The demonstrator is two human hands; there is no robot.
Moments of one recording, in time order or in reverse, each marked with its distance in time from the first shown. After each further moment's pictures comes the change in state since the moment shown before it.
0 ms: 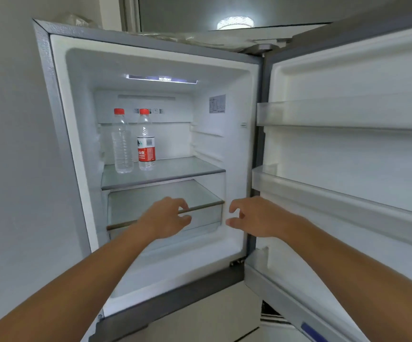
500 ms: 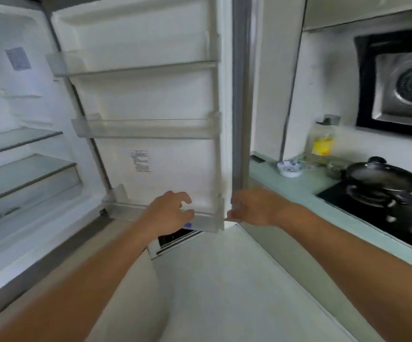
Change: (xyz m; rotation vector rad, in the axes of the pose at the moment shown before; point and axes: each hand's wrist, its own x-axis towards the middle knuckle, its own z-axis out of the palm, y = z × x) left_hand -0.198 0.278 0.128 -0.159 -0.381 0.536; right_hand -0.415 0.097 0.021 0.010 -0.020 0.653
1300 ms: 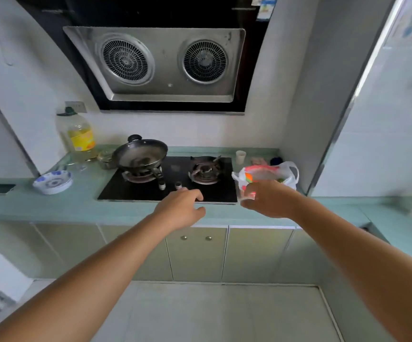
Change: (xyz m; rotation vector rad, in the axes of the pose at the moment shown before) left_hand 0.111 0.498 0.299 0.090 -0.473 0.972; right_hand -0.323 0.390 -0.011 0.073 0.111 1.135
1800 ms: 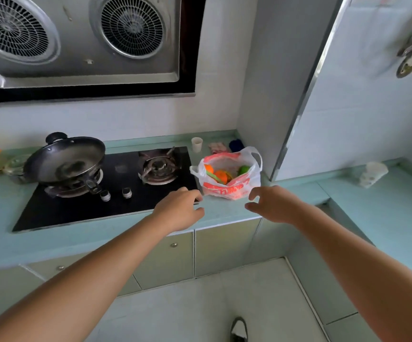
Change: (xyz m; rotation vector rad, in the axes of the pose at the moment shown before) left_hand 0.173 0.049 0.063 0.000 -0.165 0.228; right_hand 0.079 0.127 0.035 0.117 -0.039 0.295
